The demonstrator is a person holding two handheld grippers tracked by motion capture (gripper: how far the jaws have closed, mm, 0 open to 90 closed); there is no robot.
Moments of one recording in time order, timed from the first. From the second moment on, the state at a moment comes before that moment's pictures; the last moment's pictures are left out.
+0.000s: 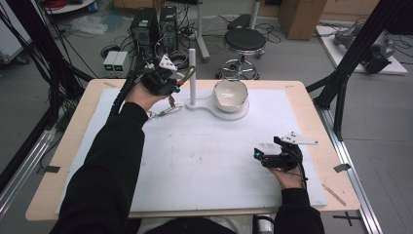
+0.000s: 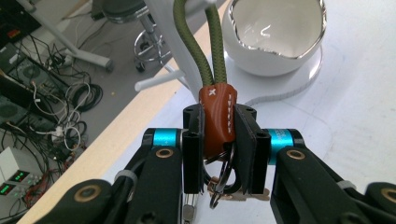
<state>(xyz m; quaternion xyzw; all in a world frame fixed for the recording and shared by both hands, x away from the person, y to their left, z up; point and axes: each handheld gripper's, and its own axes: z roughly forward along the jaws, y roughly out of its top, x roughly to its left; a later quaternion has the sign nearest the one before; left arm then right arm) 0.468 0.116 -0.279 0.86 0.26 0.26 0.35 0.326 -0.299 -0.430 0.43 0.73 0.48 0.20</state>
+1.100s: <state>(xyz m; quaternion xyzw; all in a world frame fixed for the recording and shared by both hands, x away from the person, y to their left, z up) 0.473 0.139 -0.301 0.82 0.29 0.16 0.46 0.323 -0.302 -0.431 0.44 0.73 0.48 0.21</state>
